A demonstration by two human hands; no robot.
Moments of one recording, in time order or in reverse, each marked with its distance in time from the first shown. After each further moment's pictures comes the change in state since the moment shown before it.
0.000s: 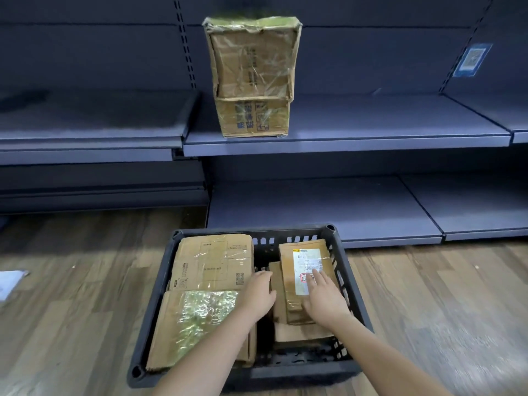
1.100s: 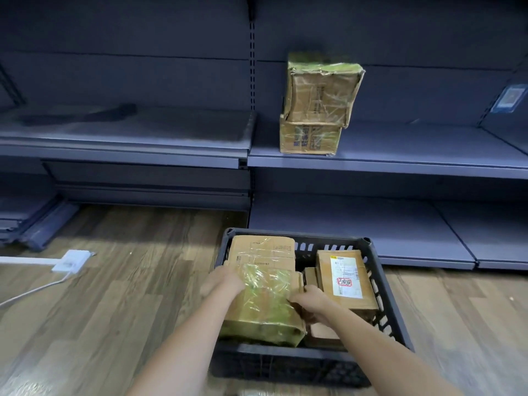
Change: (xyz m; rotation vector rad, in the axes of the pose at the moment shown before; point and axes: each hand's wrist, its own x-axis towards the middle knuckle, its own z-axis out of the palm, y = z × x) left_hand -0.081 -0.102 -0.110 0.130 0.111 -0.573; right_hand -0.029 -0.126 -0.016 0.885 -0.291 0.222
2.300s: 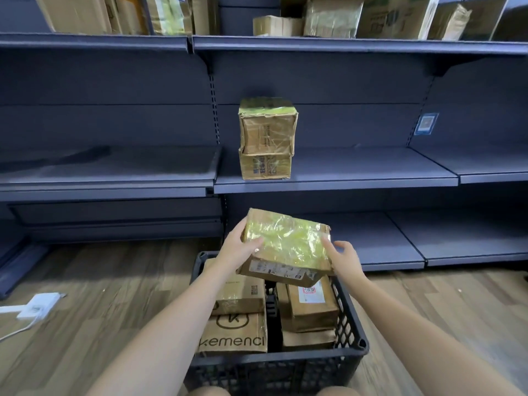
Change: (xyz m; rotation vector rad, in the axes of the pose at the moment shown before) left_hand -0.096 0.085 -0.078 -0.899 -0.041 0.638; right_hand -0.092 0.005 -0.135 0.381 0.576 -0.331
